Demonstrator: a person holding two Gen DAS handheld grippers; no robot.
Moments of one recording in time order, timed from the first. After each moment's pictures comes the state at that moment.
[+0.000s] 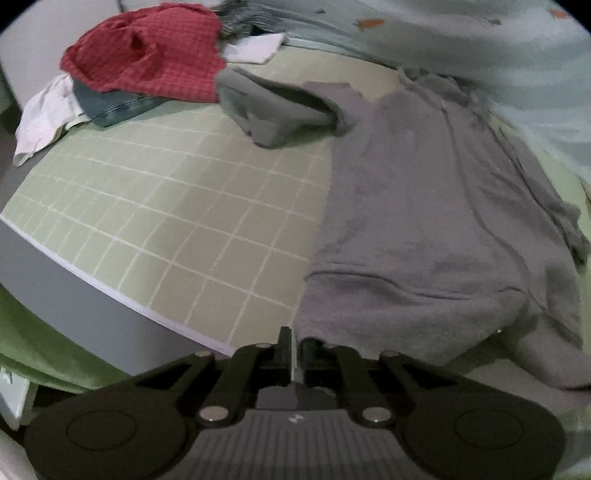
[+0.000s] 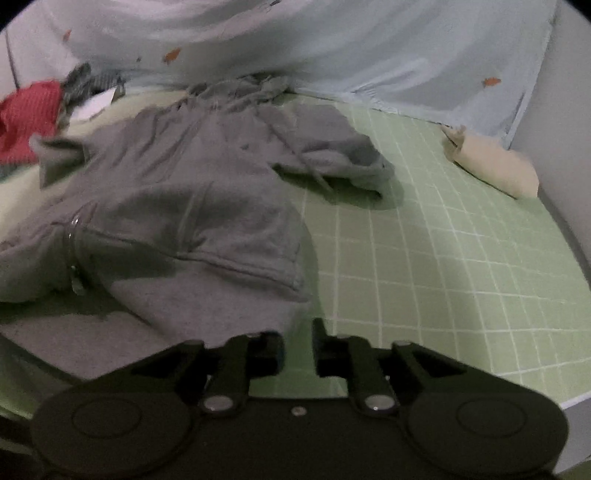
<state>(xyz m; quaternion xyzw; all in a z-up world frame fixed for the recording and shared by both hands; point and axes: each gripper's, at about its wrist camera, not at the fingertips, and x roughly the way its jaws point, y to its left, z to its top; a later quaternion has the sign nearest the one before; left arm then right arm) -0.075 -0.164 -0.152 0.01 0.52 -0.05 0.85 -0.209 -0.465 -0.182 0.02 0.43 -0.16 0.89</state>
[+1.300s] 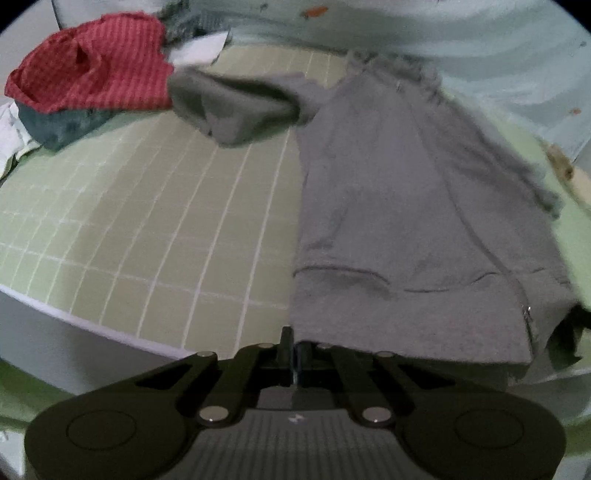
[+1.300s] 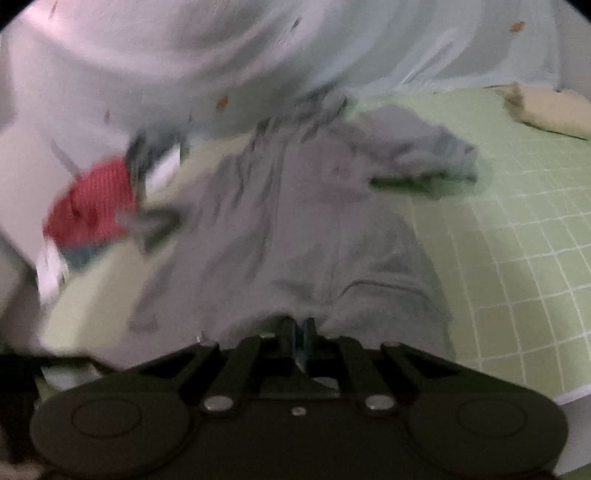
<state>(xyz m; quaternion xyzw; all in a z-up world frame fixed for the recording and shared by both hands) -0.069 -0.149 -0.166 0.05 0.53 -0.13 0.84 -0.197 -0.441 -0.178 0.19 0.42 -0.05 0.89</state>
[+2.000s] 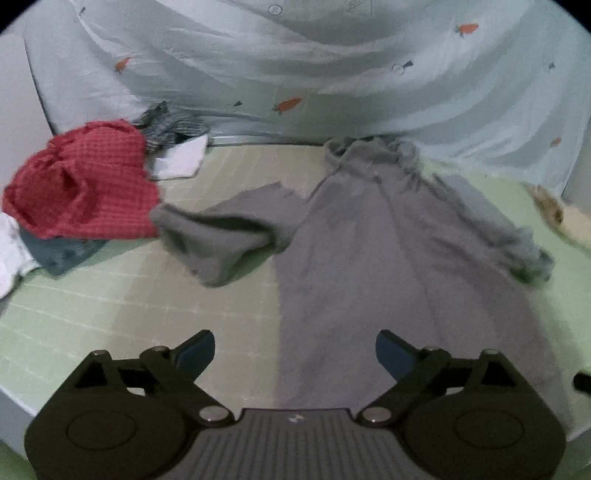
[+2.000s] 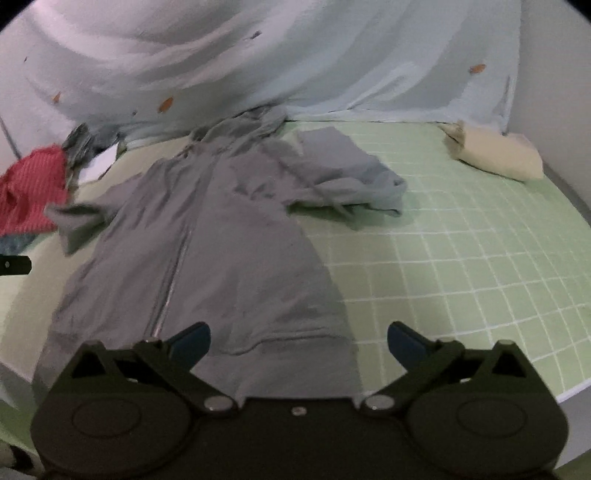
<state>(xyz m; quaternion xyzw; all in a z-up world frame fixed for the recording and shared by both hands) -0.029 -0.193 -0.099 0.07 0.40 -0.16 0.90 -0.206 -0.479 -0.156 0.13 0.37 -0.17 0.90</state>
